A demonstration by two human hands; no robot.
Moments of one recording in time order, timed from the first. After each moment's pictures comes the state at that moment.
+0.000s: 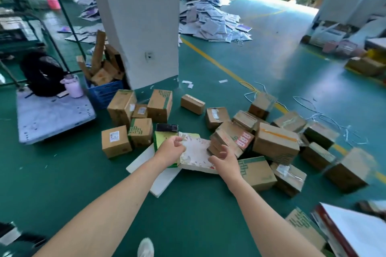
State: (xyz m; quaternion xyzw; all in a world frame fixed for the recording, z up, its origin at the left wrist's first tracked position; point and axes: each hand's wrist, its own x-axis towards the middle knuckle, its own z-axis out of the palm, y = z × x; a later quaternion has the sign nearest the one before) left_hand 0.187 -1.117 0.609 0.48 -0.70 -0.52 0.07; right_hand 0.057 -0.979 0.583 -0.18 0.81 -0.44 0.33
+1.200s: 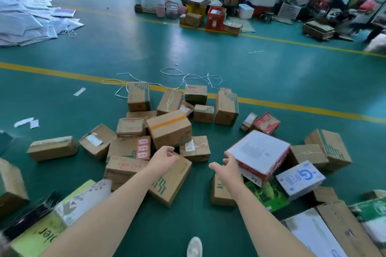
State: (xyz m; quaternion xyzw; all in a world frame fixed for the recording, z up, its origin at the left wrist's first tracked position) left_hand -0.199 -1.035 0.565 0.18 -0.83 -0.49 -0.21; right_hand -0.183 -0.822 0.557 0.22 0.81 -0.52 0.16
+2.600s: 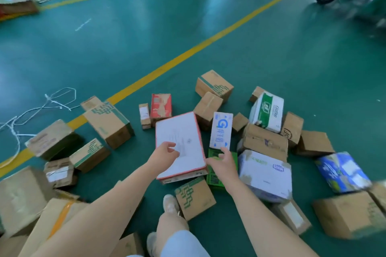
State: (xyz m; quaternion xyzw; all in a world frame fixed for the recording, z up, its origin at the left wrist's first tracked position) left_hand -0.552 -0.683 0.514 -0.22 -0.81 -0.32 -0.45; right_hand -0.375 -0.581 0.522 0.58 0.58 -0.56 -0.07
